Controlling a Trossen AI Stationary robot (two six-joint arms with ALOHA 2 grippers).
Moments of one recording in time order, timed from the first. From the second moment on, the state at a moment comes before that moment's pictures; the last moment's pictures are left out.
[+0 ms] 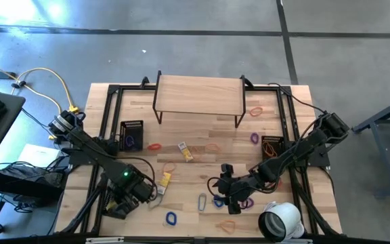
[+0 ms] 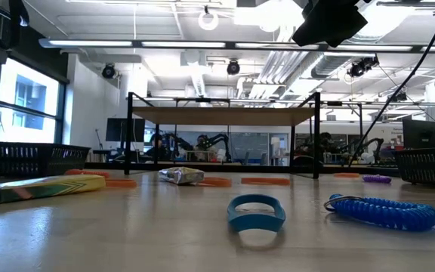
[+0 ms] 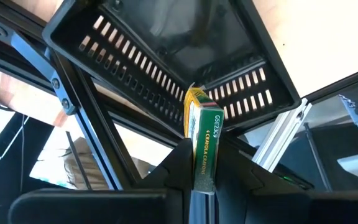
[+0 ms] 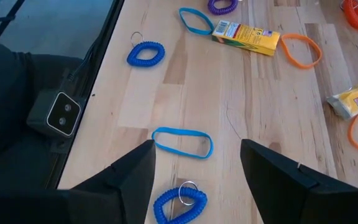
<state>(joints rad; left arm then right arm) -0.66 1.53 1.14 -1.26 0.55 -1.36 0.56 1.61 1.06 -0.20 0.25 0.39</state>
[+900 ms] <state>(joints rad) -0.57 1.53 1.32 -1.37 0.36 -1.26 0.56 1.61 1.06 -0.20 0.25 0.39</state>
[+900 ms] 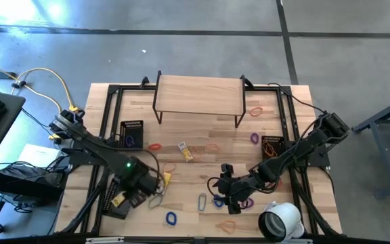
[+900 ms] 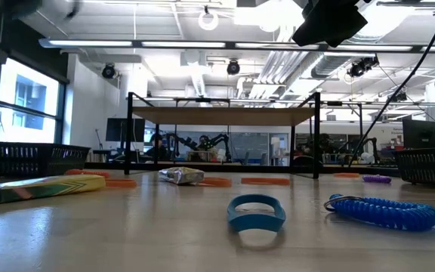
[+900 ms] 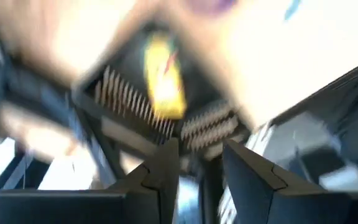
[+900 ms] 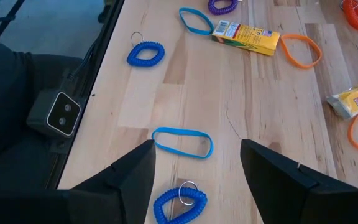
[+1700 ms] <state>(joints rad) -0.72 1.54 1.45 -1.29 -0.26 -0.98 0.56 1.61 1.06 -0.20 0.26 0.38</state>
